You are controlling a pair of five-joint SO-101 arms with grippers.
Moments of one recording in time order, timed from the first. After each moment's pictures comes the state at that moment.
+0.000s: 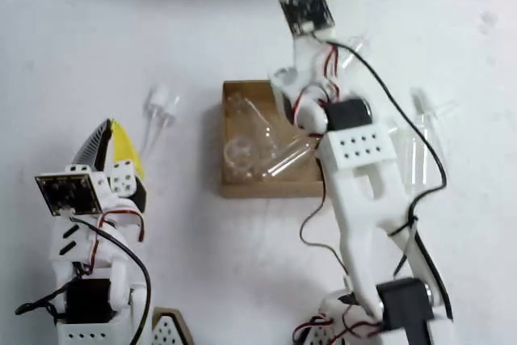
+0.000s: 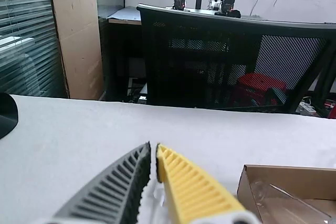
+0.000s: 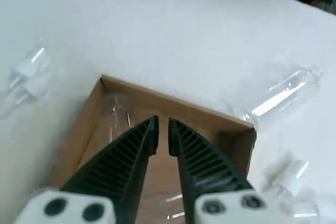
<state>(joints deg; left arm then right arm) -8.6 -104.3 83.8 36.7 5.1 -16.8 -14.6 15.9 47.3 9.5</state>
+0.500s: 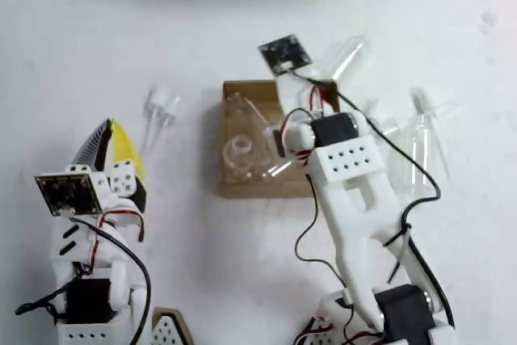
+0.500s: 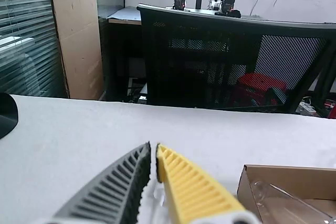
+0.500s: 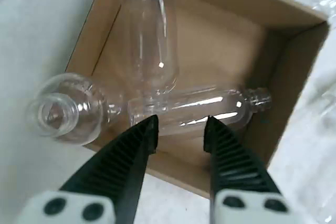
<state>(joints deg) -8.6 -104.3 83.8 36.7 5.1 -20.7 -17.7 22.4 66.1 9.5</state>
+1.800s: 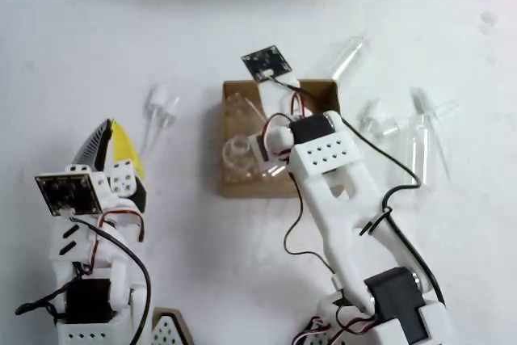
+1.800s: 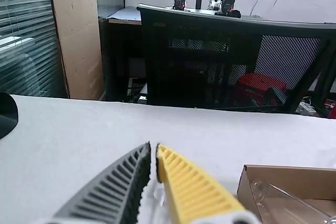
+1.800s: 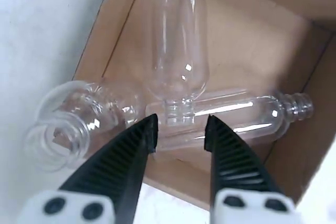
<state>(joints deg) -8.6 -104.3 83.8 36.7 5.1 -24.5 -11.2 24.0 61.0 6.0</state>
